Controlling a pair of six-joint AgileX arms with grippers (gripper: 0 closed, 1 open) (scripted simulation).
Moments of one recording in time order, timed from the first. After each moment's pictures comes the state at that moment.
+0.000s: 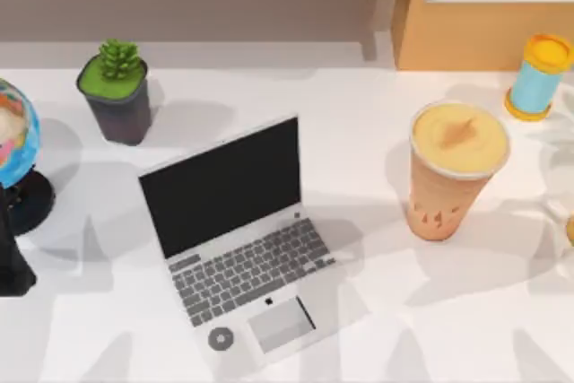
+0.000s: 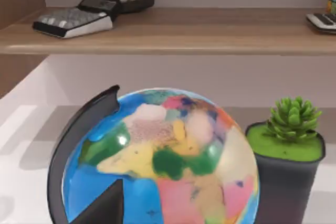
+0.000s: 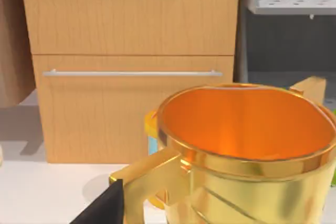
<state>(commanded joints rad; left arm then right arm) 0.00 0.00 0.00 0.00 0.00 0.00 0.00 0.00 0.00 0.00 0.00 0.00</state>
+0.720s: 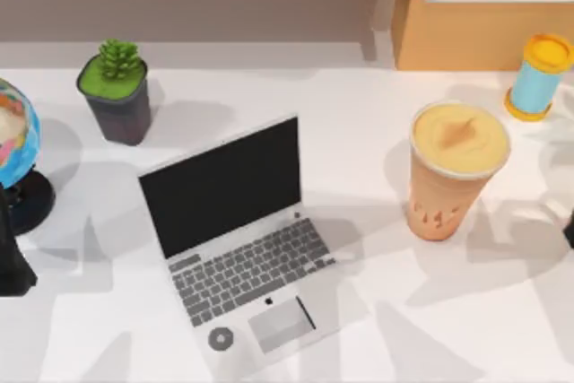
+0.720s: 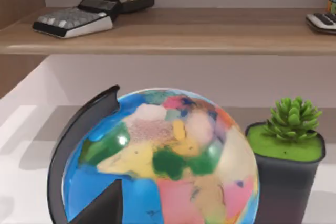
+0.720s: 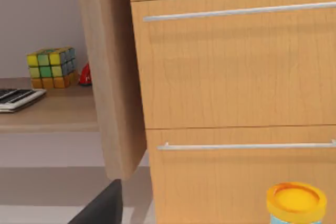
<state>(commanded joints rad) 0.00 0.00 0.00 0.00 0.00 0.00 0.41 0.51 0.09 0.52 0.27 0.08</state>
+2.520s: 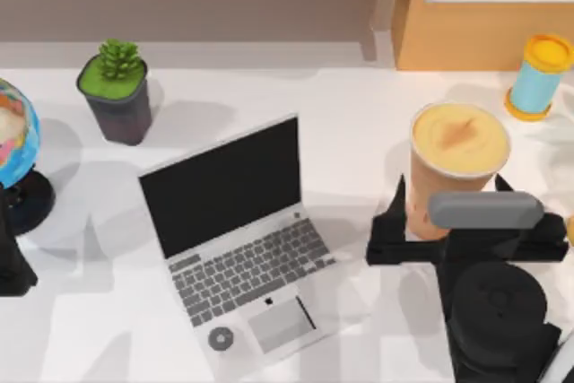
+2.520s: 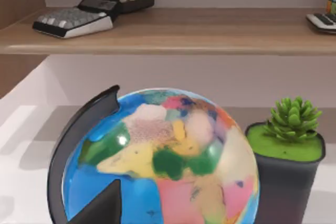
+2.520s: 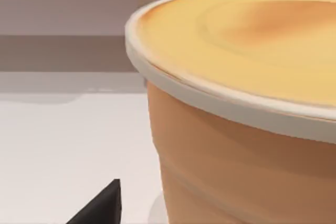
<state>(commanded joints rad) 0.00 0.00 0.00 0.00 0.00 0.00 0.86 1.97 0.33 1.46 0.89 0.13</state>
